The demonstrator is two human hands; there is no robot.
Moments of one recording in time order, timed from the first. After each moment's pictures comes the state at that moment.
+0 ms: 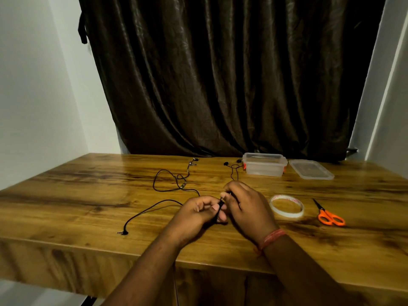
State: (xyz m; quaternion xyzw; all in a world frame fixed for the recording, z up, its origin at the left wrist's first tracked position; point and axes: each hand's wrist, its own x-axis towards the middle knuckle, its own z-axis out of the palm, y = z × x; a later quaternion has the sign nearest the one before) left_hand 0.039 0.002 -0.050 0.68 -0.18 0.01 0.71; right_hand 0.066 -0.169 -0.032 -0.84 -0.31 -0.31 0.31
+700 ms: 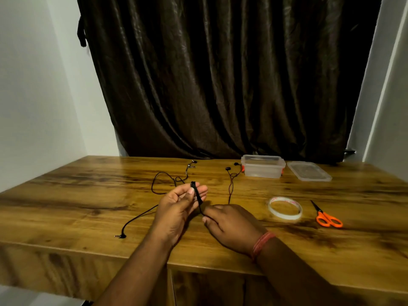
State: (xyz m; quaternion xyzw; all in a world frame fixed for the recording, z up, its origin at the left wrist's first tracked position) left_hand 0.044 0.017 -0.038 0.52 -0.09 0.13 0.84; right_hand 0.057 -0.153 -0.038 -0.85 -0.46 -0.20 0.16
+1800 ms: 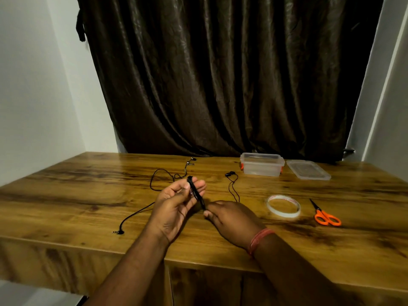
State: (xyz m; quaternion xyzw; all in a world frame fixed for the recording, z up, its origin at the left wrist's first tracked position) left_hand 0.040 0.019 -0.033 0.46 -0.12 0.12 0.87; right_hand 0.067 -0.152 -0.044 -0.89 -0.40 -0.17 0.15
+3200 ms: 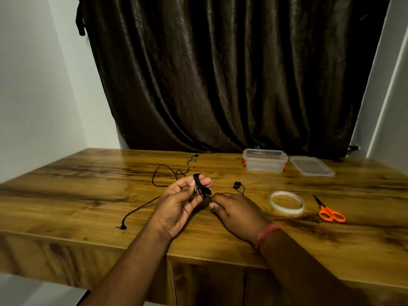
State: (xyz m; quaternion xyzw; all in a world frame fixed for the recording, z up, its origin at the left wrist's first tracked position) left_hand 0.040 0.018 -0.033 0.45 -0.13 0.08 0.88; right_hand 0.071 -0.157 -0.043 -0.88 -0.39 -0.17 0.21
